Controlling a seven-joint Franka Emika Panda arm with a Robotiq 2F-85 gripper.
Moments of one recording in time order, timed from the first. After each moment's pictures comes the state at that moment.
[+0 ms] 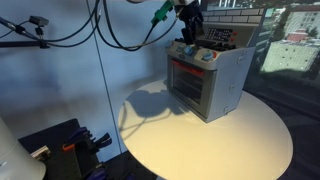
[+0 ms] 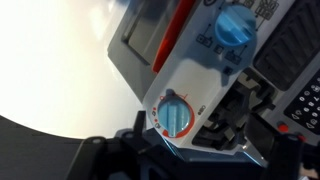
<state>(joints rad) -0.07 0.00 -0.10 -2.12 0.04 2.68 1.04</state>
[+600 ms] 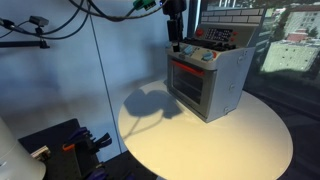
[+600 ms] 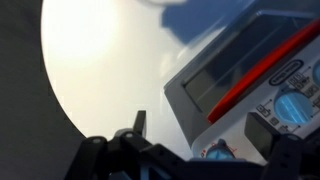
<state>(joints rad) -0.07 -0.12 -0.09 -2.12 0.03 2.22 0.78</state>
